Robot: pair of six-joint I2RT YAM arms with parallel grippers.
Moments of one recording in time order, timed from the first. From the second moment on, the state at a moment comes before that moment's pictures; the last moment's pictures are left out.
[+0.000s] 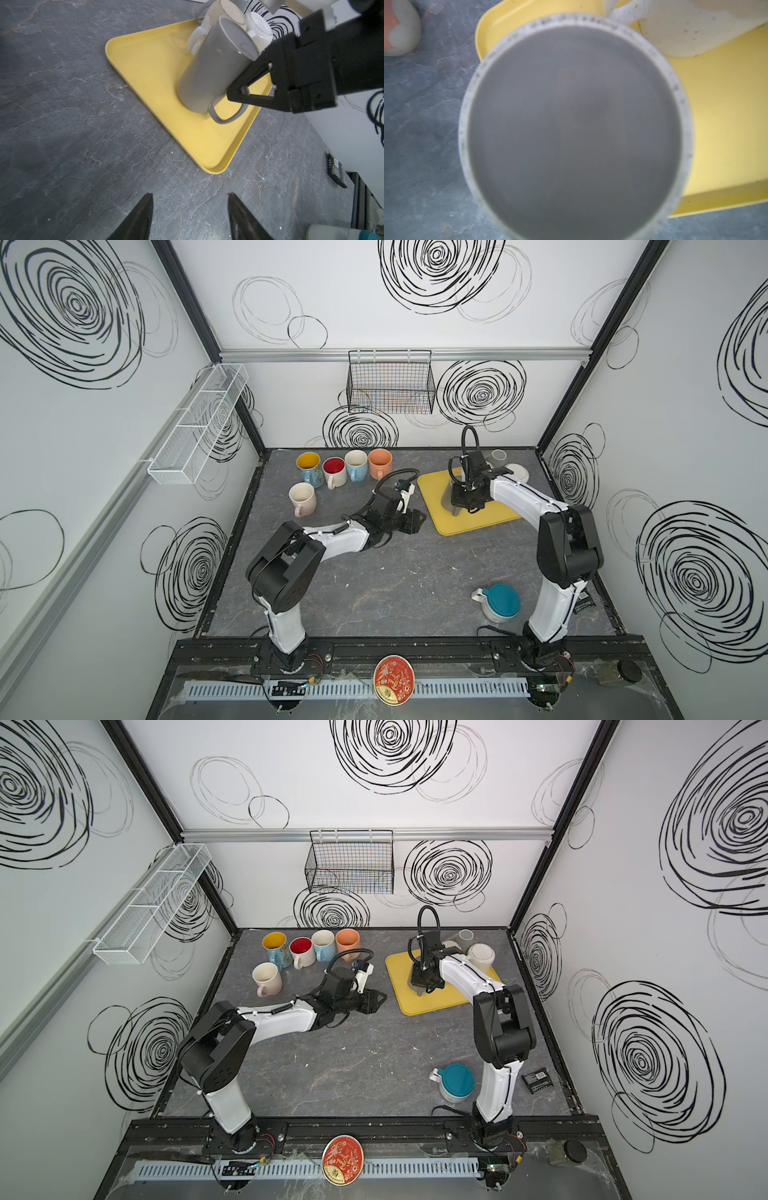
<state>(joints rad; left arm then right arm) -0.62 1.80 1.02 0.20 0.24 -0.42 0.32 1.86 1.41 -0.65 -0.06 0.44</state>
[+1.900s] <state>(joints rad) -0.37 1.81 0.92 1.11 0.56 -1.34 0.38 1.76 1.29 0.31 -0.90 0.80</state>
